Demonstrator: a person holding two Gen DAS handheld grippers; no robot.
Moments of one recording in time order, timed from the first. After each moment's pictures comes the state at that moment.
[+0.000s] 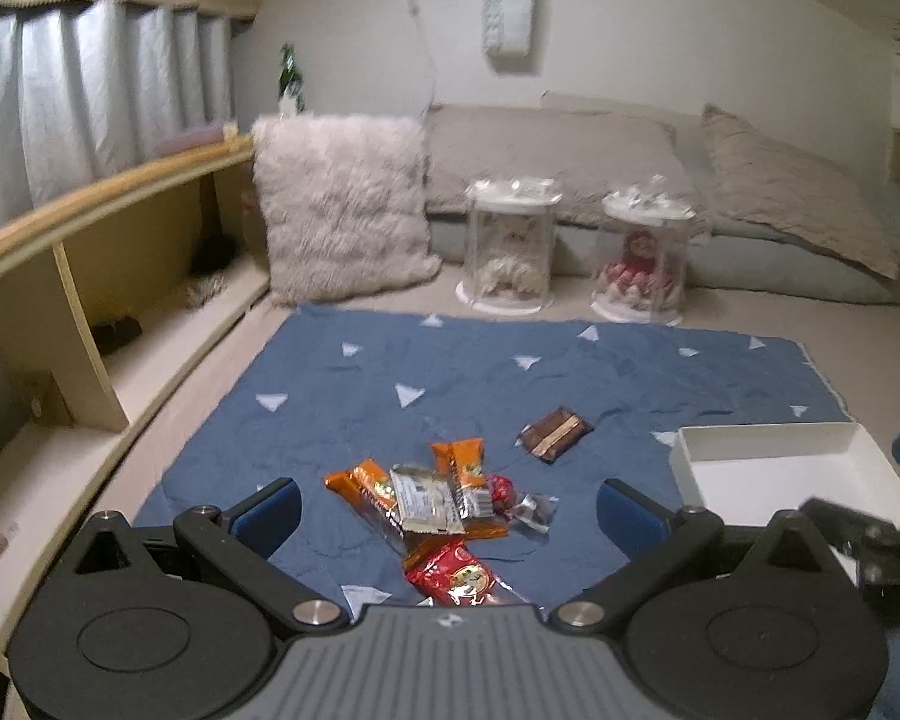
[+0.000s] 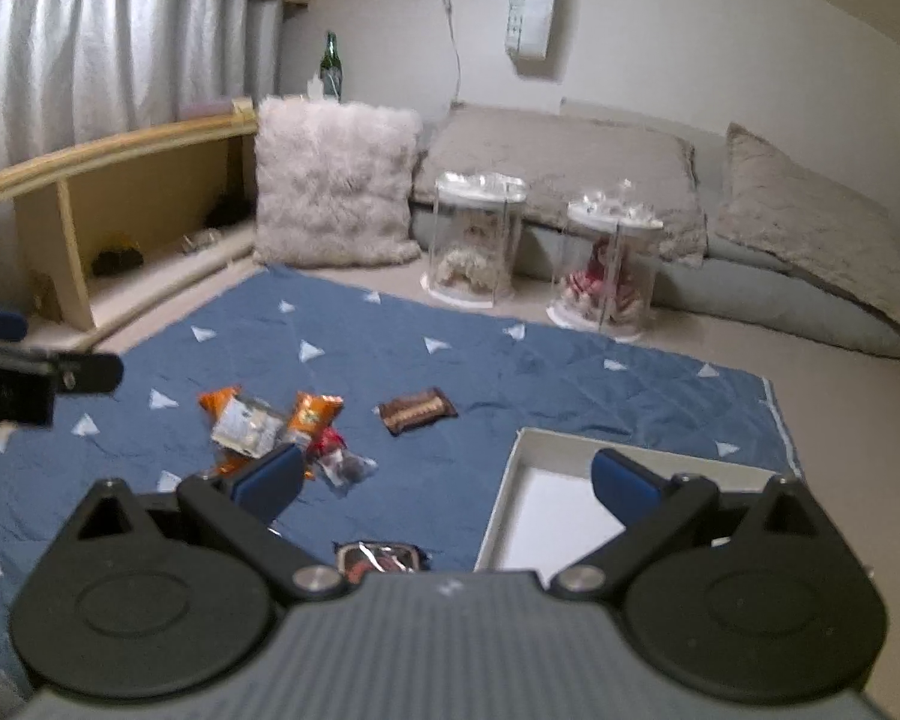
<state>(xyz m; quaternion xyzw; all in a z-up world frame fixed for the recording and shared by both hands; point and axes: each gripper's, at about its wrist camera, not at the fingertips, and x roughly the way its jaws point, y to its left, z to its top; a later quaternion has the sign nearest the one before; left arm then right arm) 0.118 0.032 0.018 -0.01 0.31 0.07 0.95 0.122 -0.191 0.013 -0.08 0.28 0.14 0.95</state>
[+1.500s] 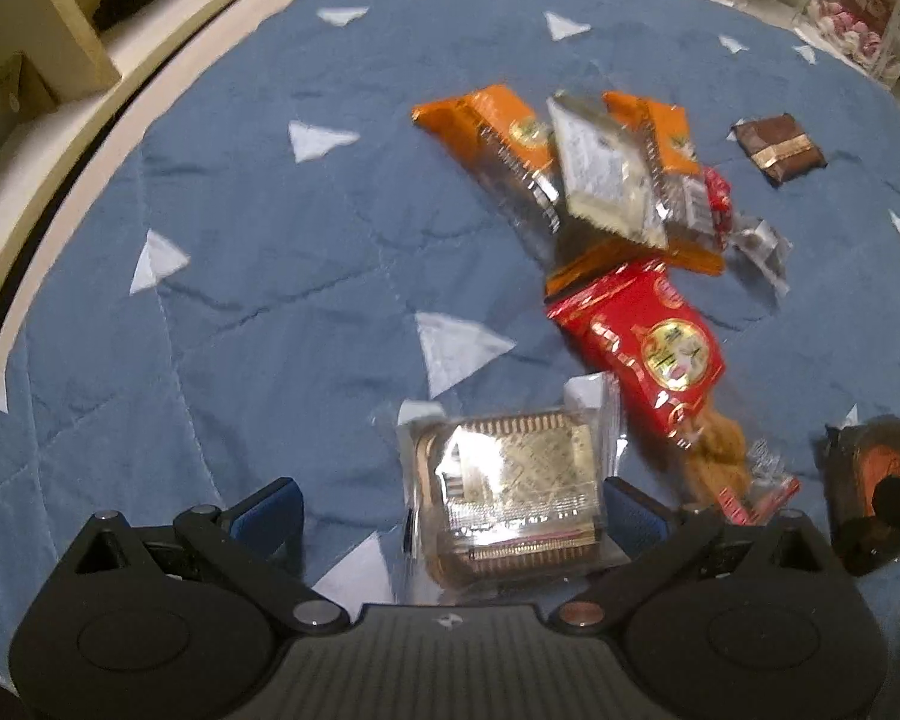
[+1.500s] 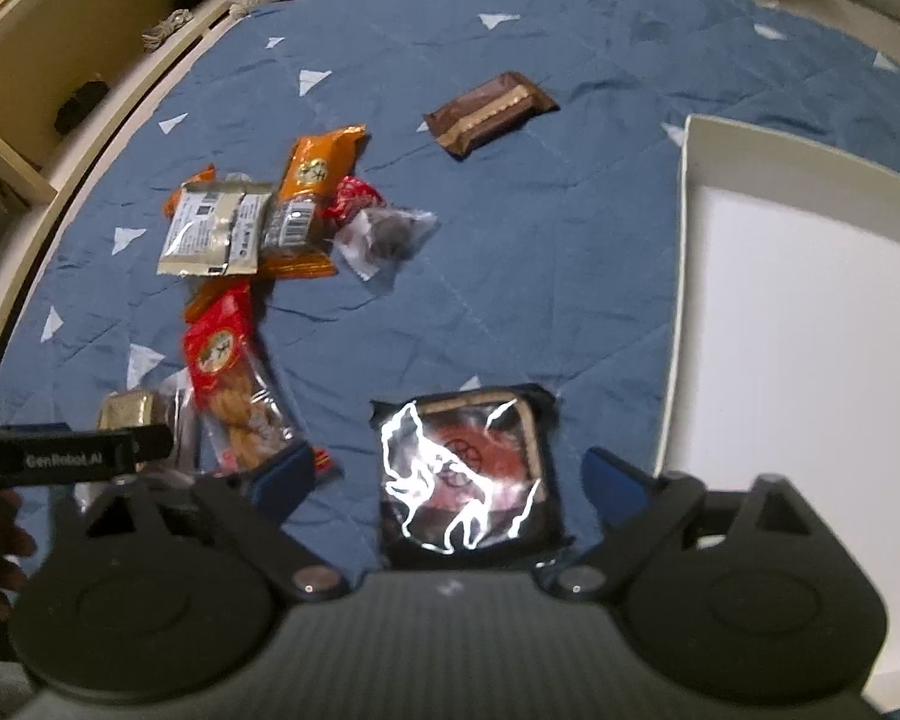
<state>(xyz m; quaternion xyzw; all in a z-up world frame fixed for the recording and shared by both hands) 0.210 0.107 -0.142 -0.08 0.59 0.17 0.78 0.265 -0.148 -0.128 0.01 0.58 0.19 0.79</state>
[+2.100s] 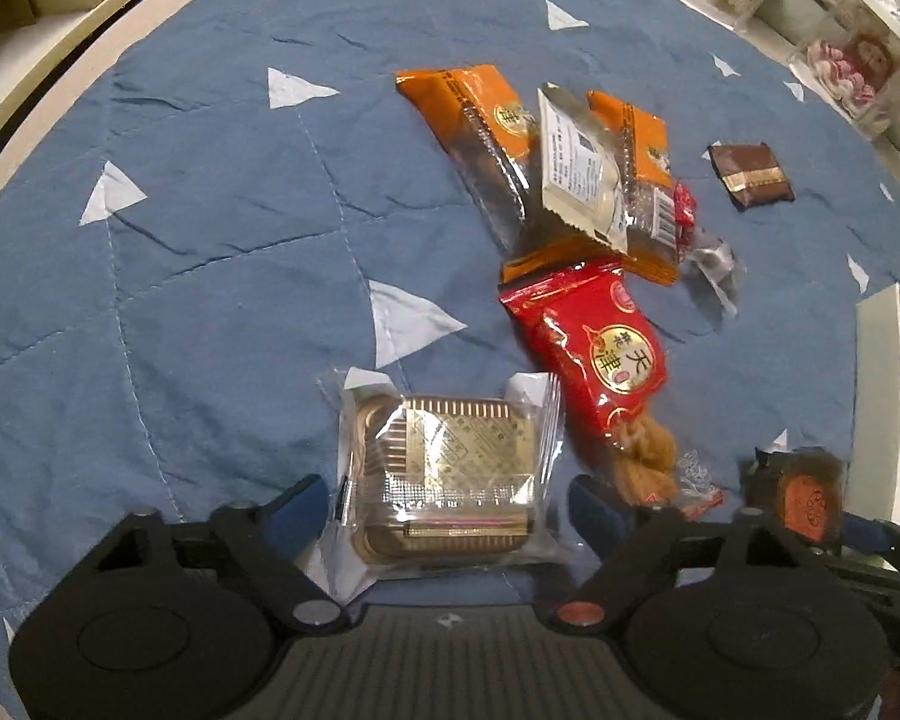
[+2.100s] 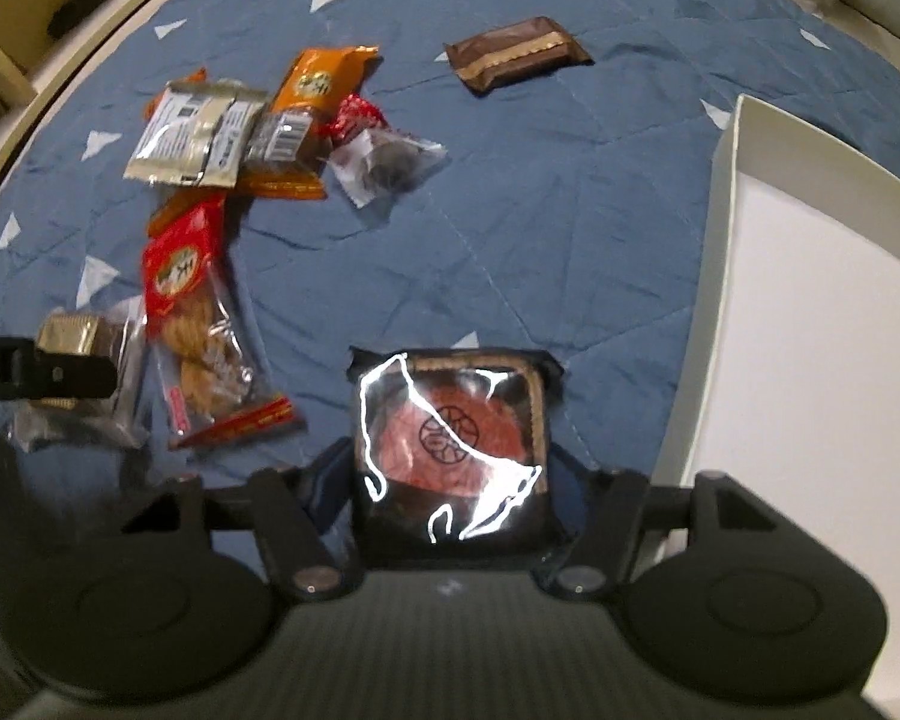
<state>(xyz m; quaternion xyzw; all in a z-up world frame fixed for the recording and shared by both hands) 0.212 0.112 -0.139 -0.17 0.60 0.13 0.77 0.265 -0.125 -0.157 -0.08 0.60 0.19 0.77</state>
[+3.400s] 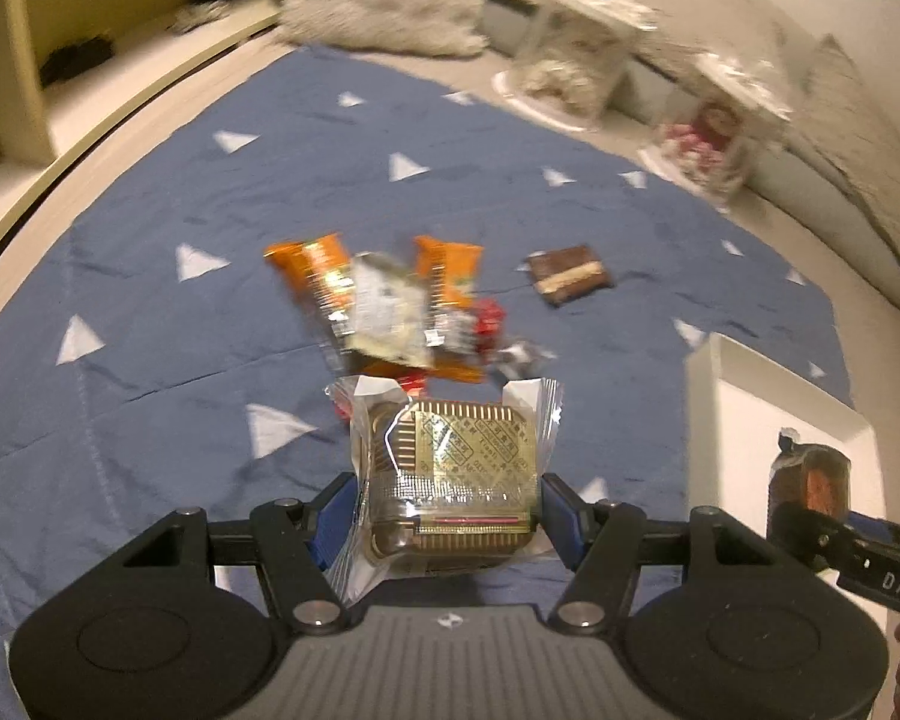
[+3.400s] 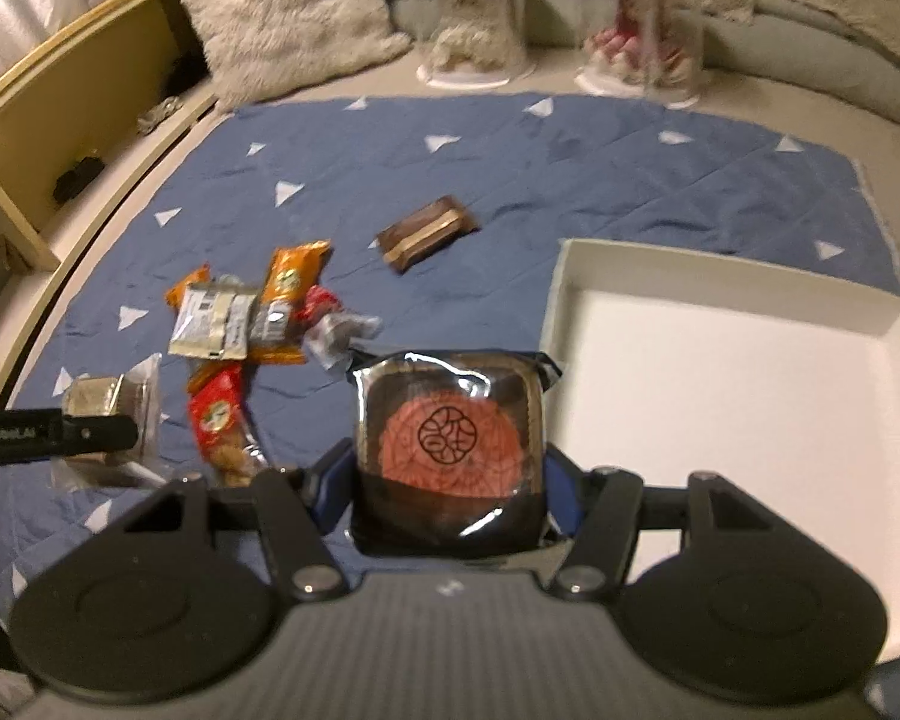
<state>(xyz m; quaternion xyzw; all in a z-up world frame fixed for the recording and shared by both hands) 0.193 0.057 -0.050 -0.16 0.49 0.06 0.86 0.234 -0.223 -0.041 0.00 0.50 0.16 0.85</state>
